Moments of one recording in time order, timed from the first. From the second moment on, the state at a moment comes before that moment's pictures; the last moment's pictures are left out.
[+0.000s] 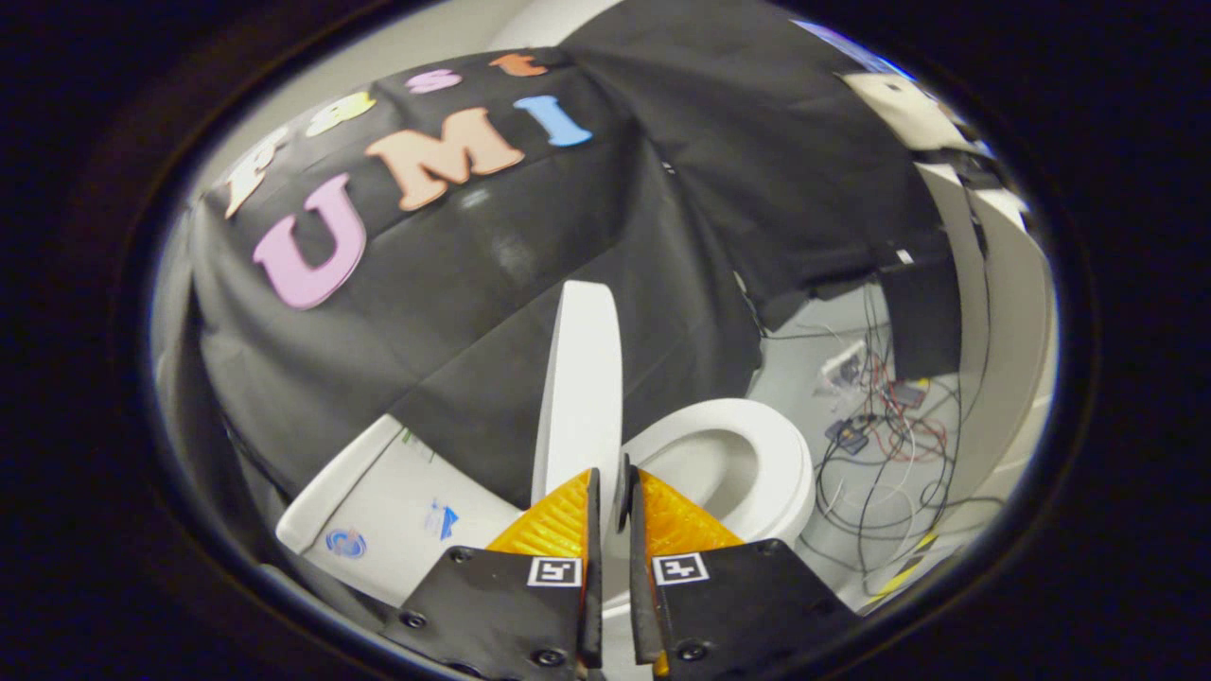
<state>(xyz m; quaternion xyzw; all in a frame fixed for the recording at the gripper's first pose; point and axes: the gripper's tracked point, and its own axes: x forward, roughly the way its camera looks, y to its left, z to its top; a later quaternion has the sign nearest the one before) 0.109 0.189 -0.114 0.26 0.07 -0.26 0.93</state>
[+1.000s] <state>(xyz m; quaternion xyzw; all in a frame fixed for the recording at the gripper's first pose) 0.197 0.352 -0.034 0.13 0.06 -0.06 0.99</state>
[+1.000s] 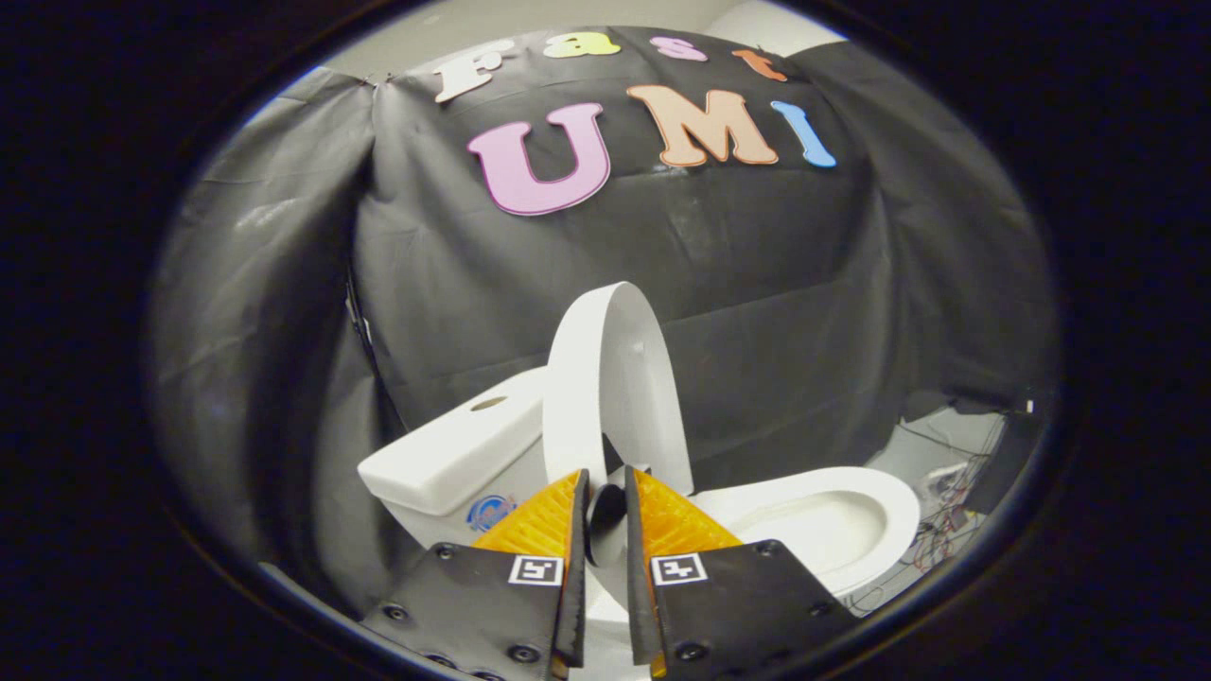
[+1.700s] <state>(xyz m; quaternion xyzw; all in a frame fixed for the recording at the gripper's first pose) 0.215 0.398 -0.037 0.08 0.08 -0.01 0.99</state>
